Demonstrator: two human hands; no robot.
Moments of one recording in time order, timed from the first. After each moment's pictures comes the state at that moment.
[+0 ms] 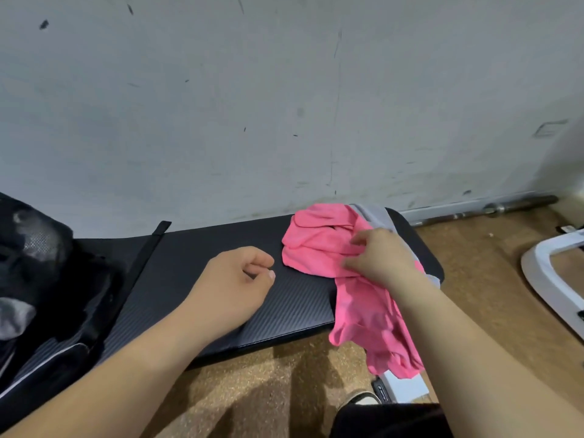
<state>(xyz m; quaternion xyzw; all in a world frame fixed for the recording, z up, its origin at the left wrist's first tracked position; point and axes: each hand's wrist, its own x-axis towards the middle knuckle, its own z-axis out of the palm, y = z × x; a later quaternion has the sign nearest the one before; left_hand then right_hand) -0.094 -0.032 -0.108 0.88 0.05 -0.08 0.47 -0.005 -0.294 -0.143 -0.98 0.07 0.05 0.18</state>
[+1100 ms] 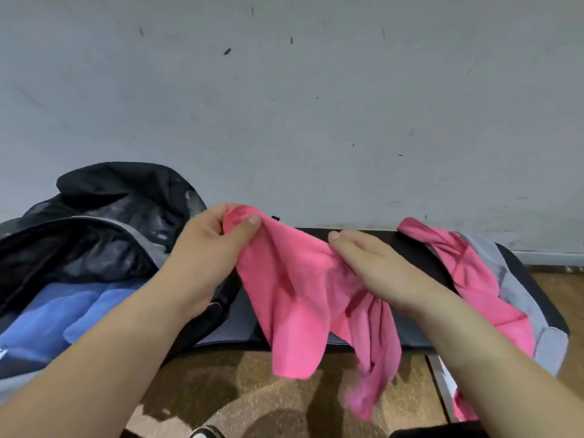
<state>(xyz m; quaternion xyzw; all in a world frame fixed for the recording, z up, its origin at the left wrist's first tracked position) -0.141 0.123 -0.068 0.70 0.16 0.11 0.69 -0.062 -0.112 -0.079 -0.82 -0.23 0.18 0.49</state>
